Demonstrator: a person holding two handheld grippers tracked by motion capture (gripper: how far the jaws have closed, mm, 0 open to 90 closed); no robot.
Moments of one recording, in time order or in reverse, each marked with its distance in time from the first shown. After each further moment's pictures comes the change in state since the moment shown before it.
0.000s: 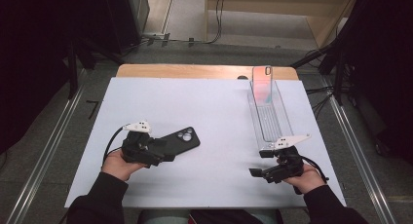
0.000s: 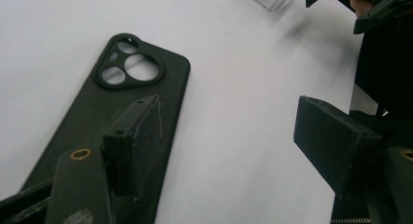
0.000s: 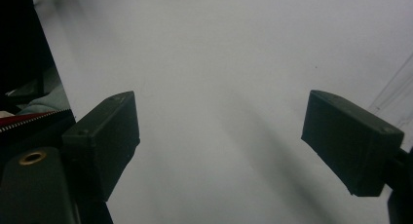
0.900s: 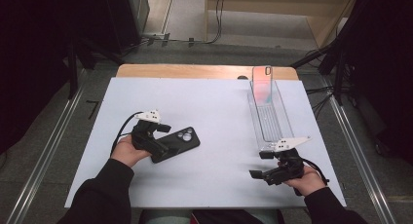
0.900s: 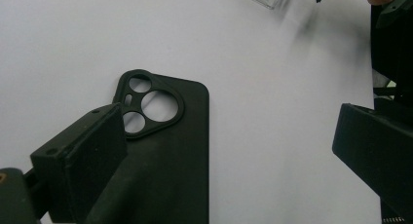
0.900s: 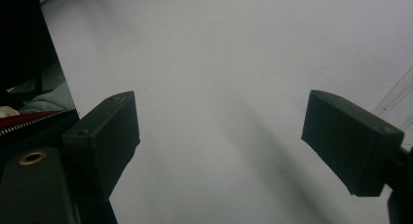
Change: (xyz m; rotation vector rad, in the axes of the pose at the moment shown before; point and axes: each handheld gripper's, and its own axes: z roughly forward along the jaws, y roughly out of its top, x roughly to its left) left arm 0.025 0.026 0.022 0.035 -0.034 0.149; right arm 0.004 -0.003 0.000 -0.009 0.003 -0.023
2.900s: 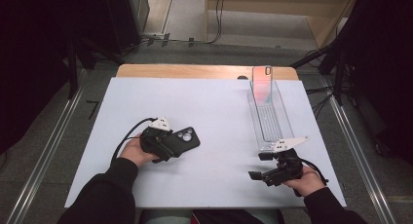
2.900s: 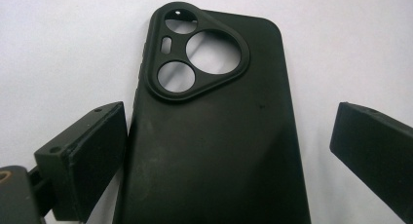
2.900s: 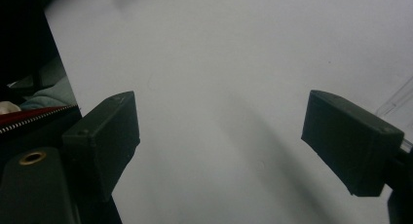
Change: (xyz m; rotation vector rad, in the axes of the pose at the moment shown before) left arm 0.021 -0.031 0.044 0.120 0.121 0.114; right arm 0.002 0.000 0.002 0.025 0.003 0.001
